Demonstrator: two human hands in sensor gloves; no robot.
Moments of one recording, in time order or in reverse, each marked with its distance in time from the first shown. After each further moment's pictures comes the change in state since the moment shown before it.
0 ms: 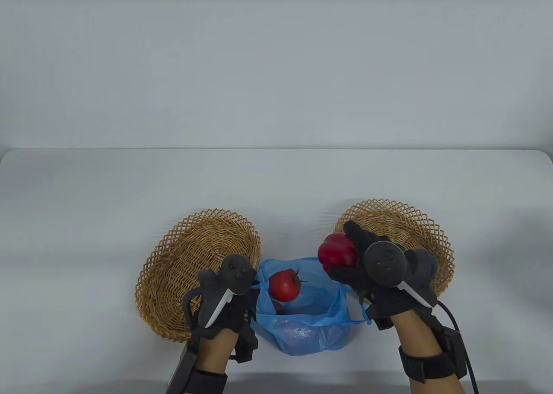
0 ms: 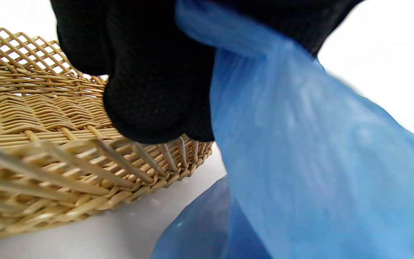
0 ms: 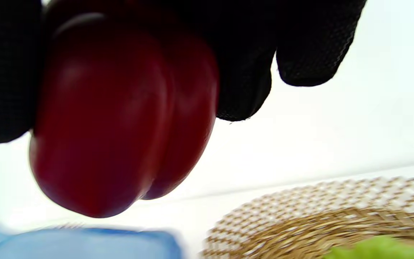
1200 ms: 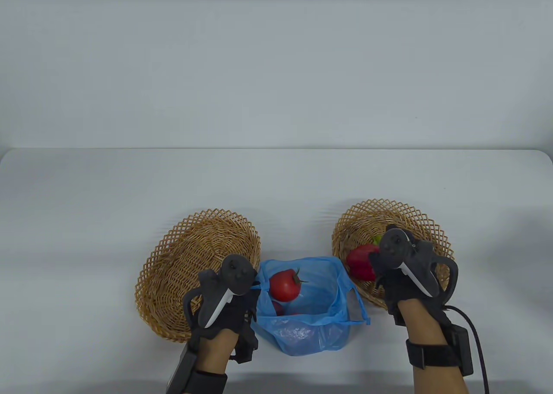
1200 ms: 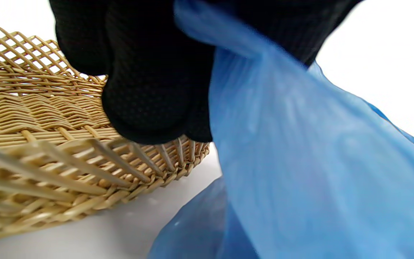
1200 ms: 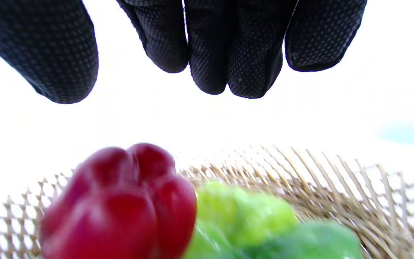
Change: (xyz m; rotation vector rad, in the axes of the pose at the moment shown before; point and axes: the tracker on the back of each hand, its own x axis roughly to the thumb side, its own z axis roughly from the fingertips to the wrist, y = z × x) left_hand 0.000 -0.001 0.000 -0.003 -0.010 0.002; right_hand -0.038 0.030 -0.012 0.064 0.249 0.226
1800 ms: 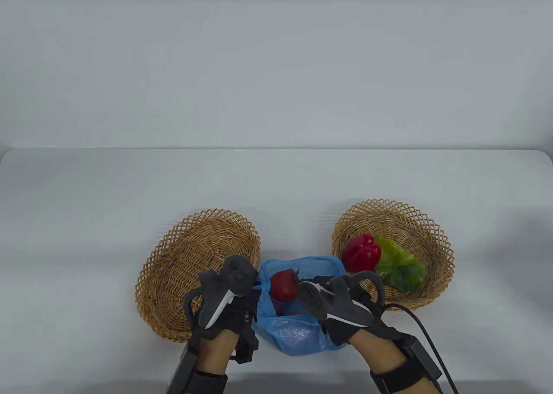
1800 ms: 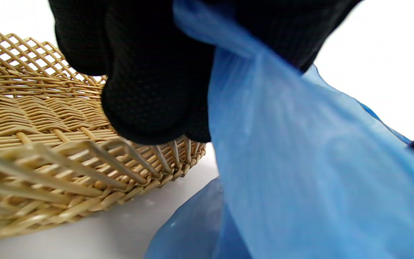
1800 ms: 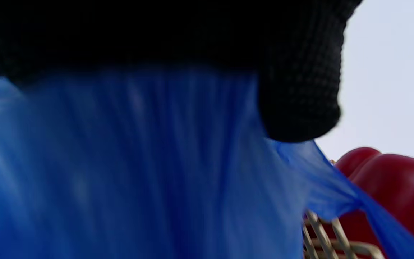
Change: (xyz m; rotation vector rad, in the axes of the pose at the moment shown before) left_hand 0.002 -0.001 0.000 0.005 -0.014 -0.005; right_hand 0.124 0.027 0.074 0.031 -0.592 0.159
